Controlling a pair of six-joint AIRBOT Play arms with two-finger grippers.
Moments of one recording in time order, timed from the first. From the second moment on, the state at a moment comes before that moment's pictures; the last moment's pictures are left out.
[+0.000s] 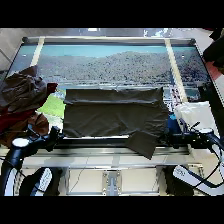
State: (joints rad) left arm 0.44 -0.74 0.17 0.80 -0.86 -1.60; right arm -0.61 -1.16 0.37 -0.82 1.22 1.06
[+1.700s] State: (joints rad) left arm -0.09 -1.74 1.39 1.82 -0.76 -1.63; right arm -0.16 -1.68 1.32 -0.96 0.83 1.24
